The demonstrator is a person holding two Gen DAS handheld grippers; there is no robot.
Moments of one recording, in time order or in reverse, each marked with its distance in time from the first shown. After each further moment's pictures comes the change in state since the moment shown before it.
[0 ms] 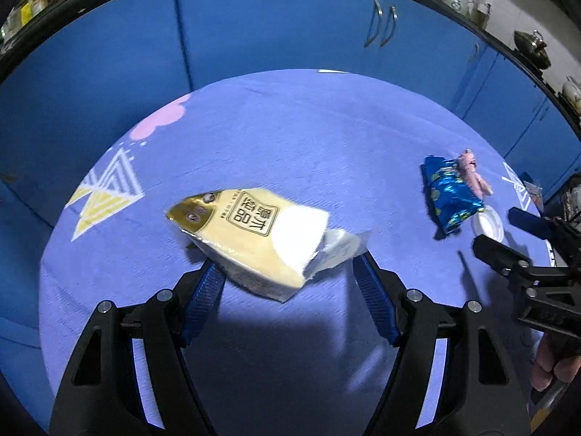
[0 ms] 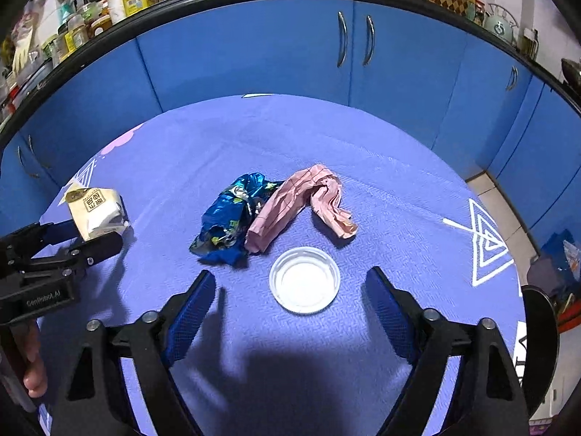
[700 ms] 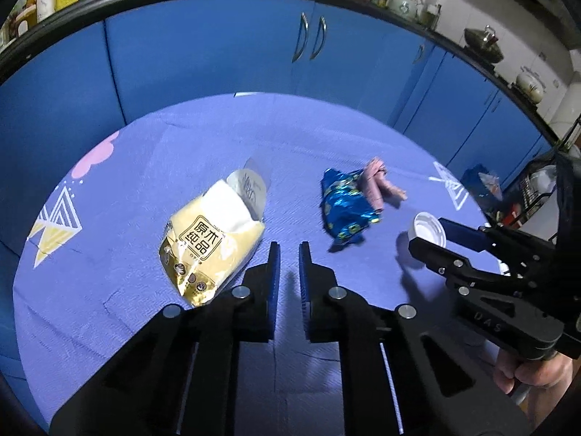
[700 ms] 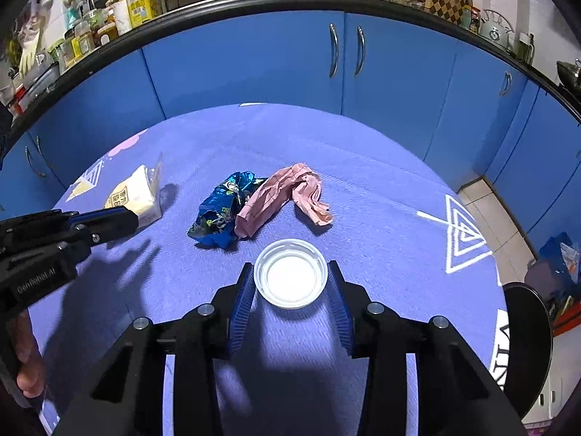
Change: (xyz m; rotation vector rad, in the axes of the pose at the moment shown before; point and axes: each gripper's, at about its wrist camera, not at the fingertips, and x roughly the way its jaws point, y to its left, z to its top) left arm -0.029 -0.049 0.009 0.078 -0.055 -0.167; right arm -0.027 -0.011 -0.011 -0.016 -0.043 -0.001
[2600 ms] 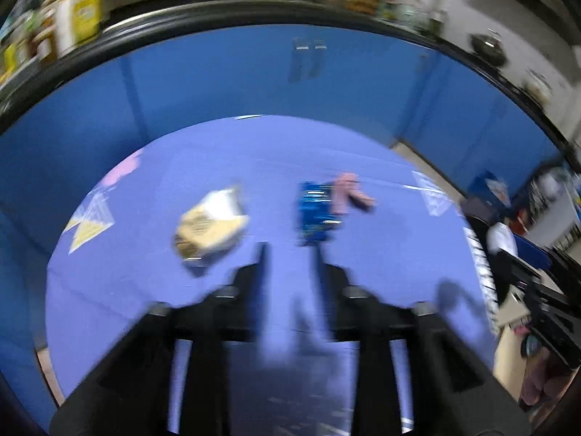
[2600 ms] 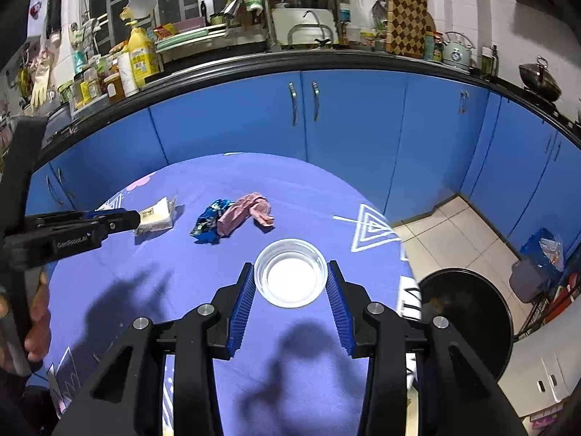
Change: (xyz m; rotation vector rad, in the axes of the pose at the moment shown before) left arm -0.042 -0.022 -0.003 -0.027 -0.041 0.113; right arm -0.108 -0.040 -0.038 0.048 -0.169 -0.018
